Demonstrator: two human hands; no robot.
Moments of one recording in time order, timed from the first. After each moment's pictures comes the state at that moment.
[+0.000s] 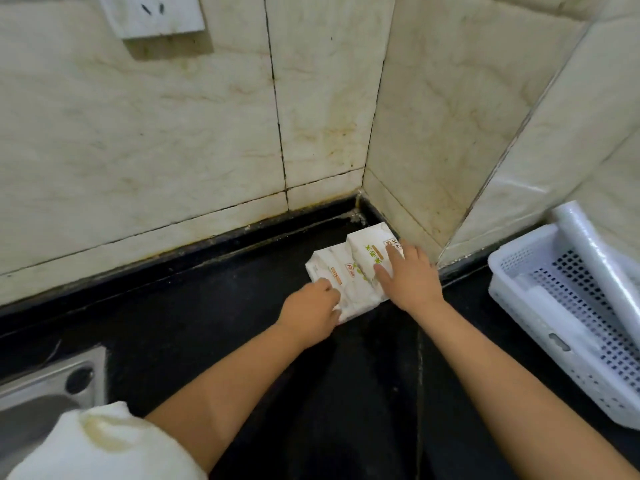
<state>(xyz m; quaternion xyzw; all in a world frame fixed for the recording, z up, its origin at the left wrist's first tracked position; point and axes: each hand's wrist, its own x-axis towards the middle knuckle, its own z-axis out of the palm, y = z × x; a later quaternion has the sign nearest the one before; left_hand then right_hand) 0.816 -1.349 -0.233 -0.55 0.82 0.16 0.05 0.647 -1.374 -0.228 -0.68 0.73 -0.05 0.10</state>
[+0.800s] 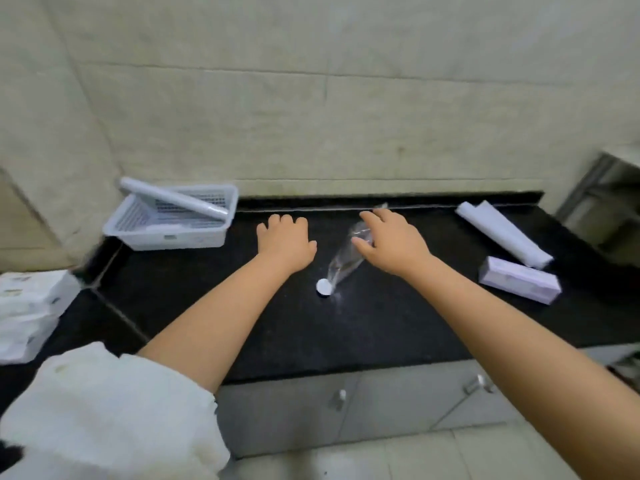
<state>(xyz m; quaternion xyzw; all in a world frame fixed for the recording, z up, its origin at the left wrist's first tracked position) 0.641 -0.965 -0.079 -0.16 0.99 0.03 -0.01 0.594 -0.805 -0.068 -0.28 0.95 -0.10 -0.05</state>
